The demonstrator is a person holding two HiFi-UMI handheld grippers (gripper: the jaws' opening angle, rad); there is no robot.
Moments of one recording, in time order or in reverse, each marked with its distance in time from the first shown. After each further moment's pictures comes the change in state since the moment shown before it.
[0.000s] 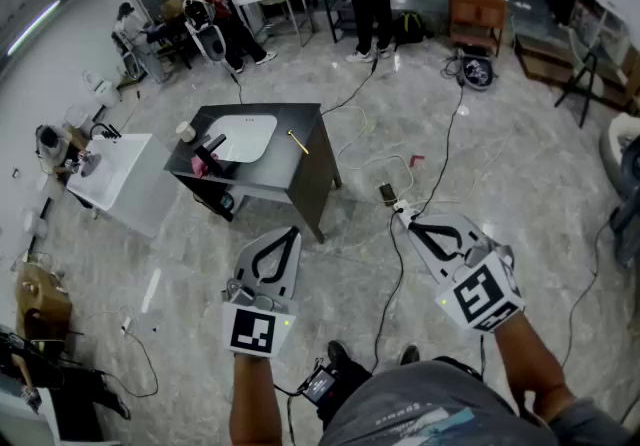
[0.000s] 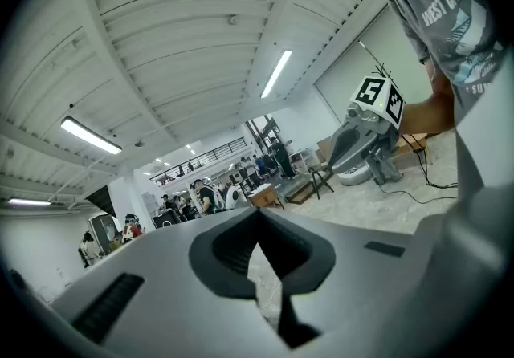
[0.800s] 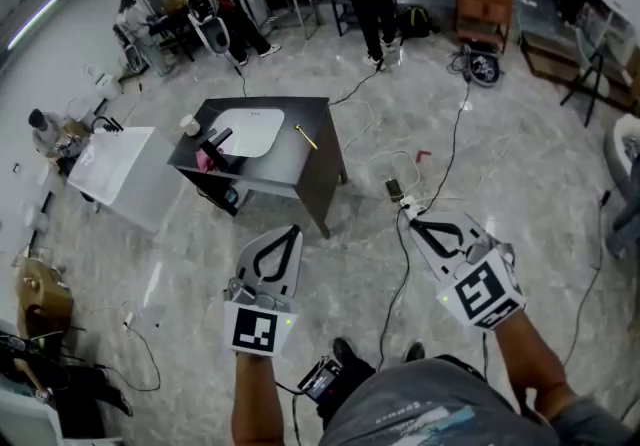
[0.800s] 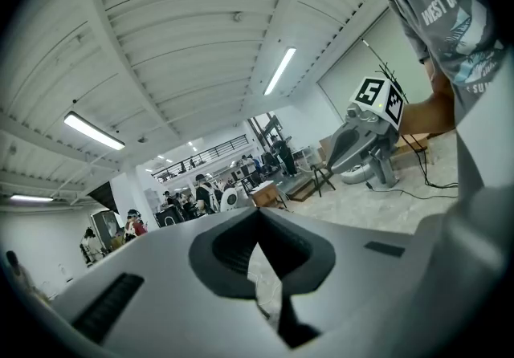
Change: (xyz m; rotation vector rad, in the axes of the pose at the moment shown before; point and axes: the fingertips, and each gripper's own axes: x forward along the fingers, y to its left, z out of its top) left arm -0.003 0.018 -0.021 0.002 0.012 0.005; right arm 0.029 0.006 0.004 0.016 -0.002 0.017
